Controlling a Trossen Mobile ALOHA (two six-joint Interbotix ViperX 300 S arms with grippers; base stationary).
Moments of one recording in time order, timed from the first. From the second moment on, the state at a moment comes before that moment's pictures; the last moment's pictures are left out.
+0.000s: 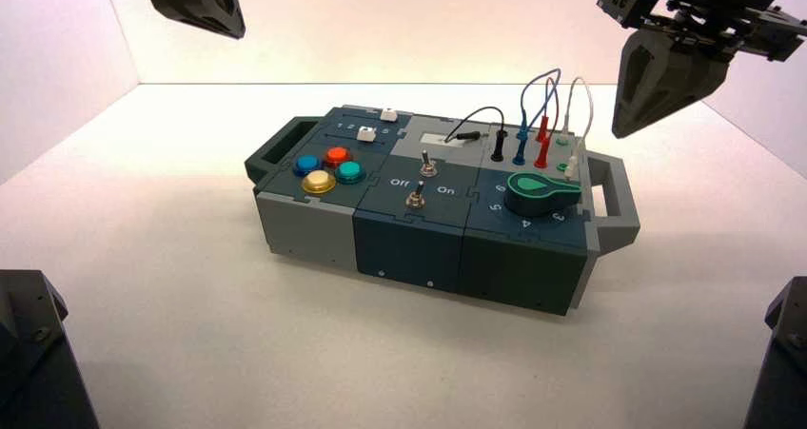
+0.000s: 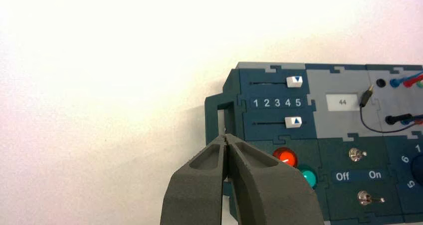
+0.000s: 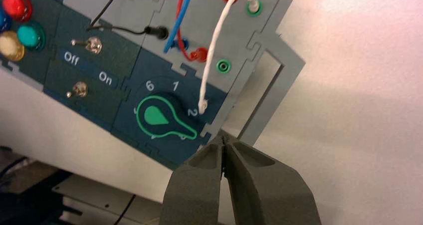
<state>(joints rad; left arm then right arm) -0.33 -0.43 0.96 -0.22 0.37 0.12 0.31 -0.44 0.98 0.24 0.83 0.02</state>
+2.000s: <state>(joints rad) -0.34 -0.39 0.92 -0.22 0.37 0.12 0.45 -0.15 0.92 0.28 0.79 -0.01</state>
